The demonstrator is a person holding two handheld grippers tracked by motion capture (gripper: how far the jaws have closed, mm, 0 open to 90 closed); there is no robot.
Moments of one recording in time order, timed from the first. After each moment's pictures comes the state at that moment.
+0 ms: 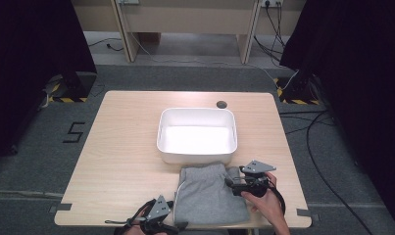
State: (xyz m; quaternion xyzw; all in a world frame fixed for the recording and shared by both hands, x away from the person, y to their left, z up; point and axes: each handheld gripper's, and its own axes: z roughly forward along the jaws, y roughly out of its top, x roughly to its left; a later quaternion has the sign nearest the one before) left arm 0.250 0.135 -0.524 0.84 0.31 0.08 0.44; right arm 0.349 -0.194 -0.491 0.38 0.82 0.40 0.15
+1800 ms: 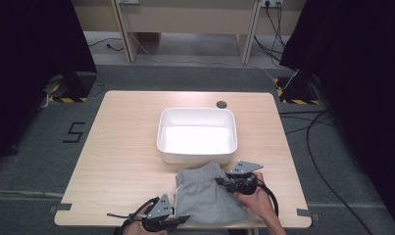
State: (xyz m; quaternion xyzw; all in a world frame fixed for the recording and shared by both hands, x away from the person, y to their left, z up) left arm 0.252 0.135 -0.509 0.85 0.25 0.06 0.46; right arm 0.356 -0.167 -0.501 0.29 0.85 0.43 0.10
